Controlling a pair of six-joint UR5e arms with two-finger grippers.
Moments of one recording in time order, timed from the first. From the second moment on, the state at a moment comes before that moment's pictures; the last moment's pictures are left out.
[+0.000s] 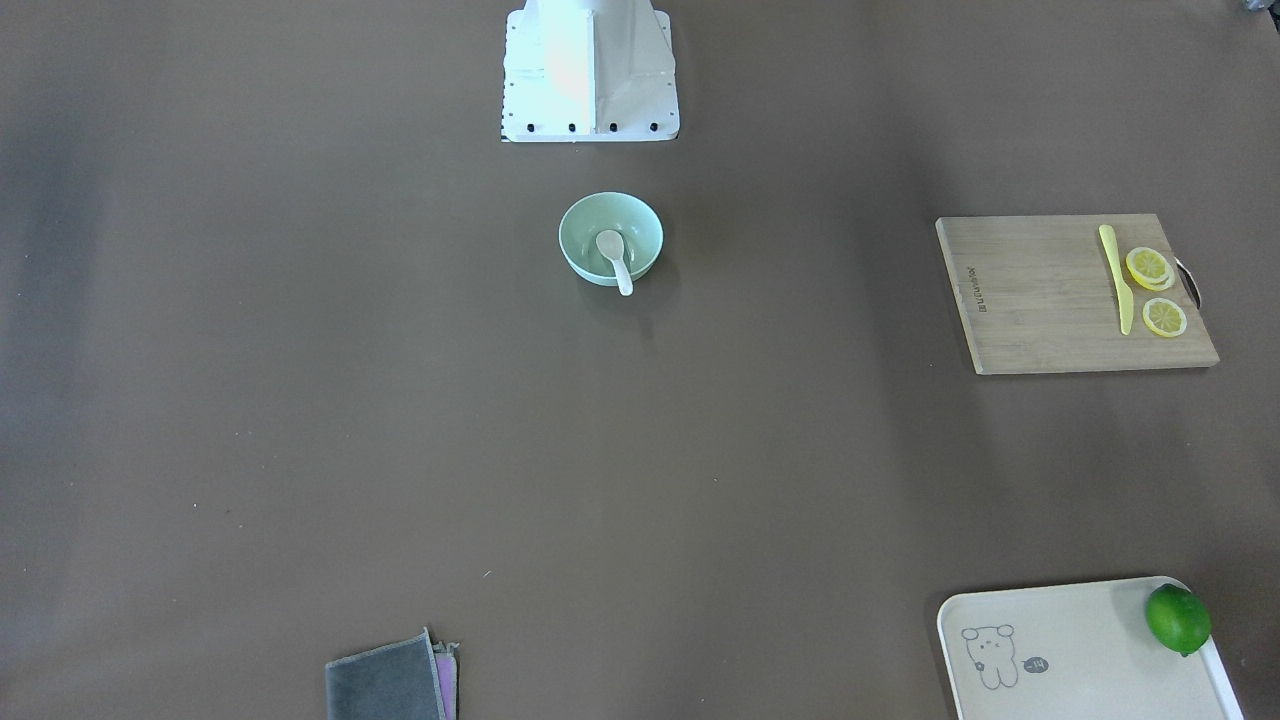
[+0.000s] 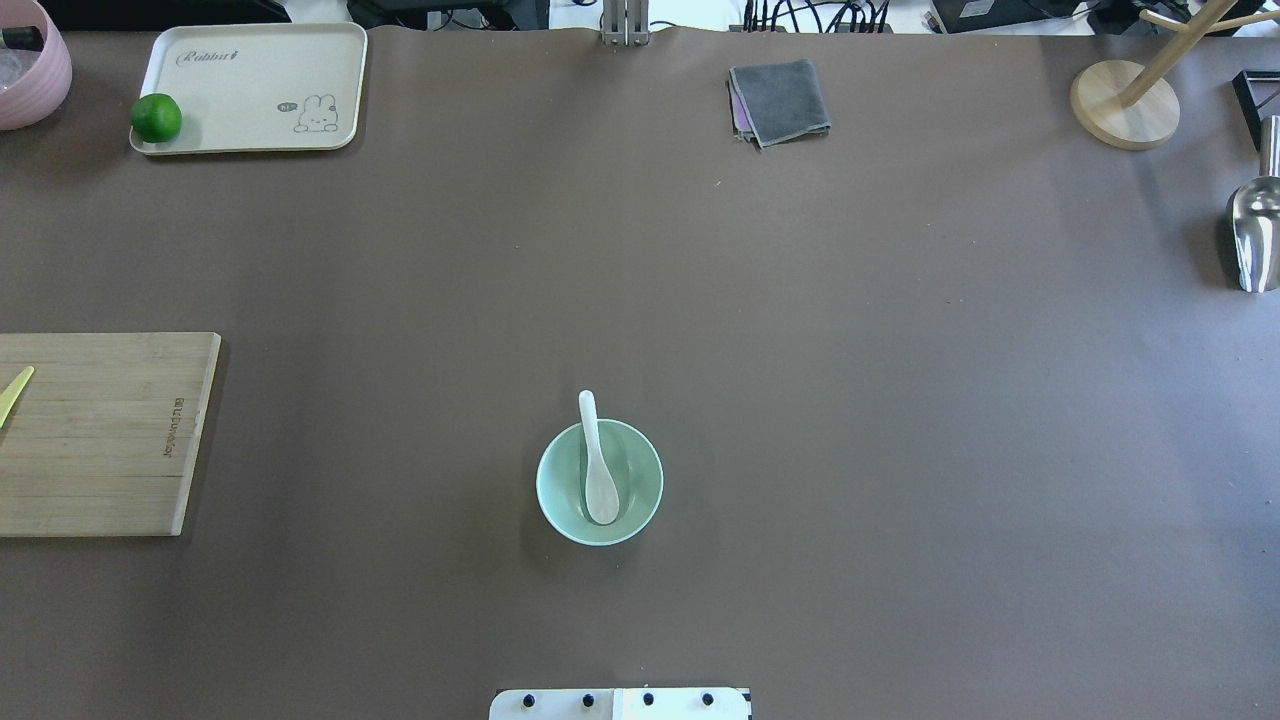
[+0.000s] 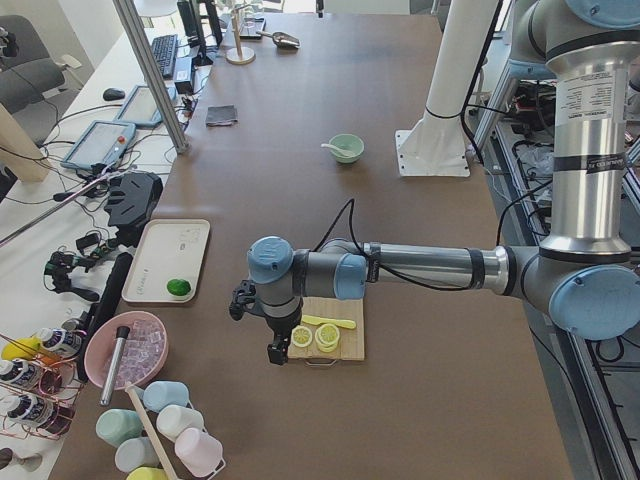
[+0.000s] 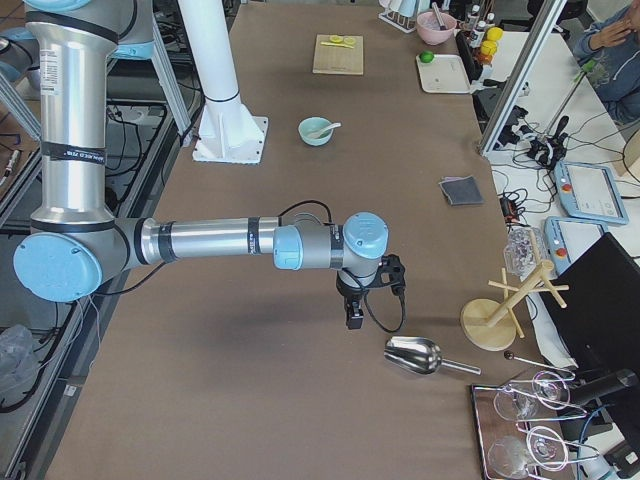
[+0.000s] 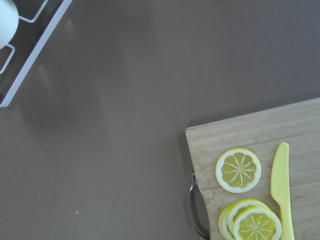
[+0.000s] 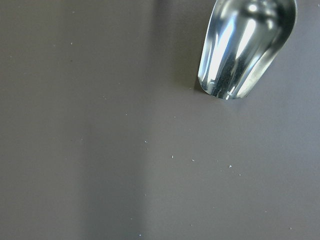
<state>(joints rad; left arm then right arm) -1.51 -1.50 -1.66 -1.57 -2.27 0.16 1.48 -1.65 1.73 -1.60 2.36 -0.05</state>
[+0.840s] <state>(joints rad) -1.51 -1.50 -1.66 -1.57 -2.27 0.16 1.48 -1.65 1.73 -1.60 2.36 -0.05</state>
